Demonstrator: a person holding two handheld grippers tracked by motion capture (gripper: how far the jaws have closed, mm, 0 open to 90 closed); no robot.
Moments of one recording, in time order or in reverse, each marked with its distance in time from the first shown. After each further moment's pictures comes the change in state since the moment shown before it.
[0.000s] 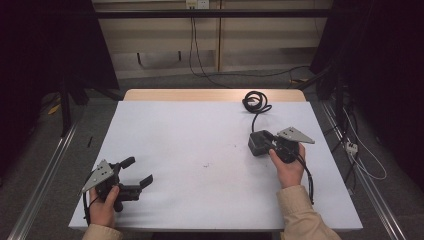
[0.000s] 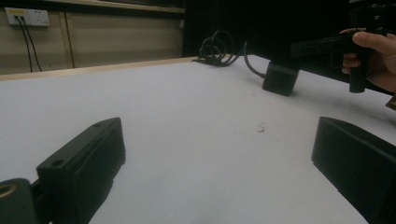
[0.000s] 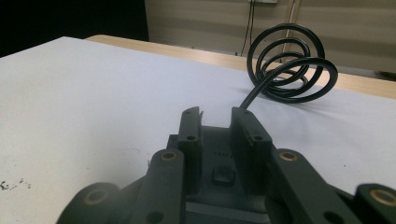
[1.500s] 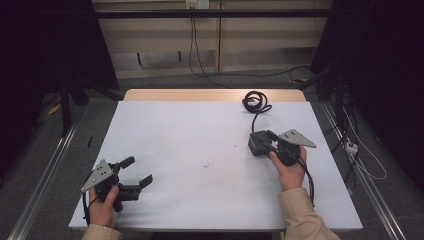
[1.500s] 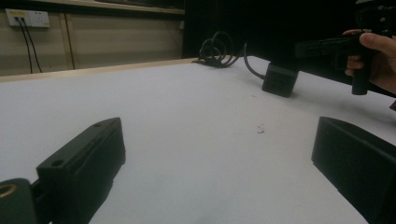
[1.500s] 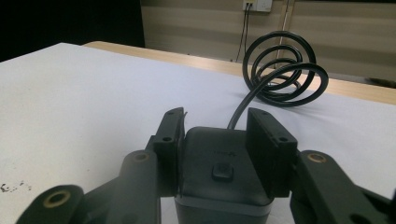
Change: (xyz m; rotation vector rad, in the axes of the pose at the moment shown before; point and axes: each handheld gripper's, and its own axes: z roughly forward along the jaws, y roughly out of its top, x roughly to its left) left arm 0.000 0.001 -0.001 -0.004 -0.001 0.000; right arm 0.004 -0.003 -0.007 -0.034 -0.022 -0.006
